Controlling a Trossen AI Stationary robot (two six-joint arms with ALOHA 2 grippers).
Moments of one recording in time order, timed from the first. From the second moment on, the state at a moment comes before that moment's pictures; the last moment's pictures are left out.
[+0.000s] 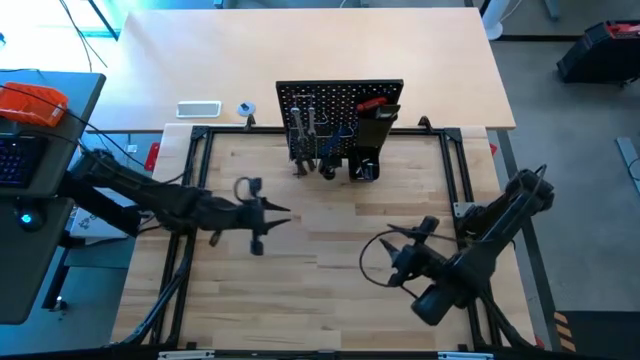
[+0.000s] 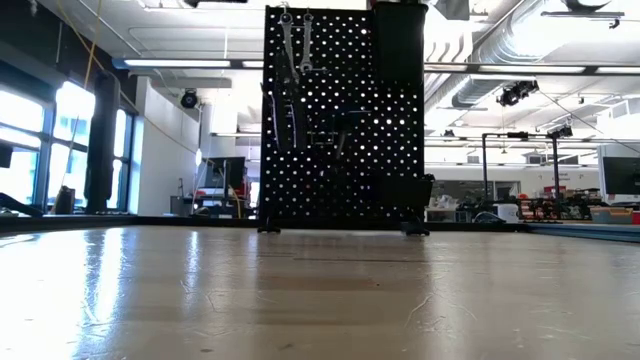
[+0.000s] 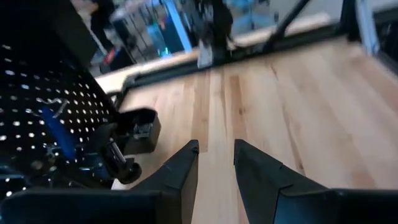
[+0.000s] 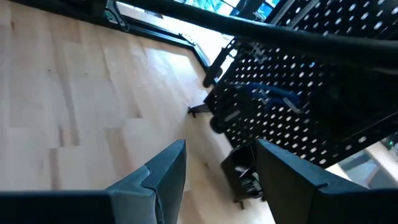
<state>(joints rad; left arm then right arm) -0.36 1.10 0.87 -0.19 -0.53 0.14 0.80 1.59 1.39 -1.30 1.22 0.92</state>
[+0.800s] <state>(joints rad) -0.37 0.81 0.57 0.10 -0.44 0.16 0.87 0.92 1.39 -1.33 1.22 0.51</state>
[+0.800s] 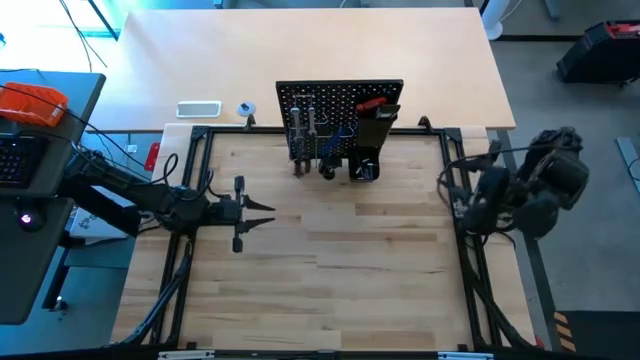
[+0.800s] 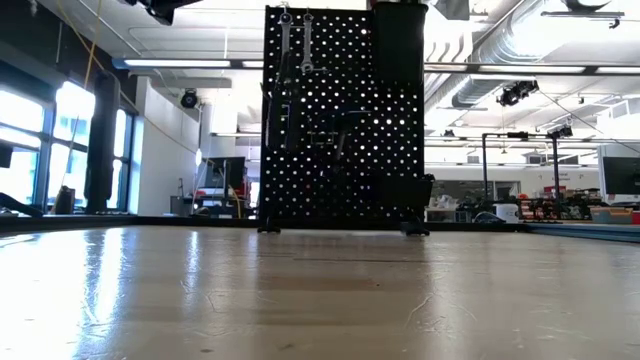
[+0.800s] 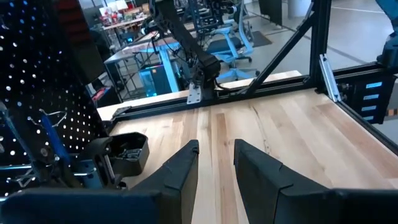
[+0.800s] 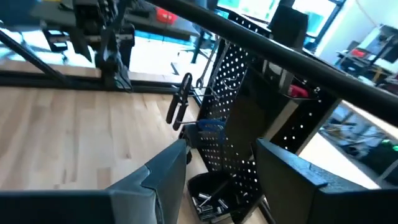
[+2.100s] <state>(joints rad) 0.05 0.75 0.32 0.56 -0.13 0.11 0.97 0.00 0.34 0.32 0.93 -0.84</state>
